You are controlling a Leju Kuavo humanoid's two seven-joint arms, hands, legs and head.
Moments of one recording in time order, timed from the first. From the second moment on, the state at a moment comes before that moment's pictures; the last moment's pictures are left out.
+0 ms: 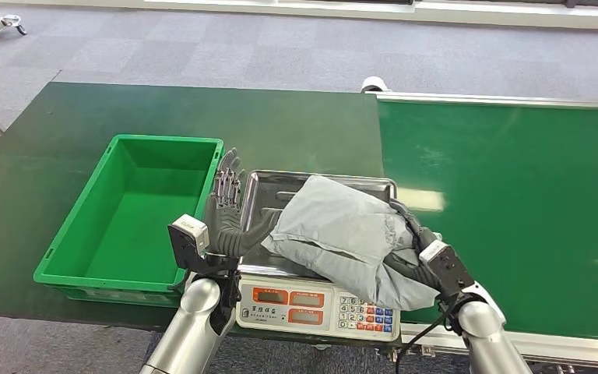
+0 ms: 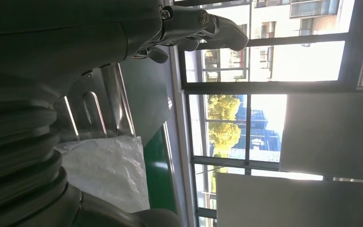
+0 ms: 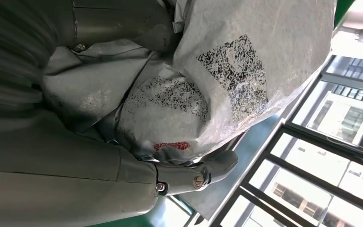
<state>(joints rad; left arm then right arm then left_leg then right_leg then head) -0.26 -0.26 -0.22 -1.06 0.01 0.04 -0.70 -0.24 -0.12 0.26 -1.19 0.17 0.25 -0.53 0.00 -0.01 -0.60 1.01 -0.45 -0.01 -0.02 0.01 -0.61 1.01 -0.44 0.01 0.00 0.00</state>
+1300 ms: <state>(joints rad) -0.25 -0.26 -0.19 -1.07 0.00 0.05 -0.70 -0.18 -0.06 0.06 -1.26 0.87 -0.13 -0.03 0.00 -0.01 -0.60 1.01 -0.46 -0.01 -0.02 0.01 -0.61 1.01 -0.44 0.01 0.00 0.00</state>
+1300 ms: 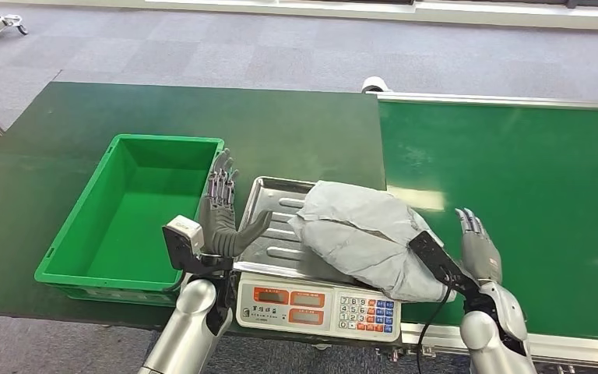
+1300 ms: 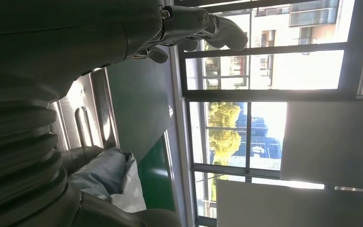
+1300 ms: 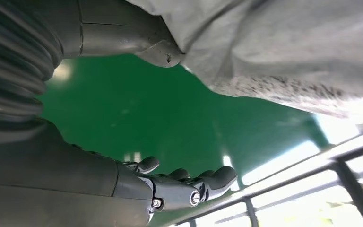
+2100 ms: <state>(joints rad) -0.29 -0.23 -0.33 -1.05 -0.07 0.21 -0.70 -0.08 0.02 0.01 -1.60 0.35 -0.05 -0.64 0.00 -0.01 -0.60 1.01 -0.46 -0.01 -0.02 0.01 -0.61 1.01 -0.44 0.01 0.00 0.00</state>
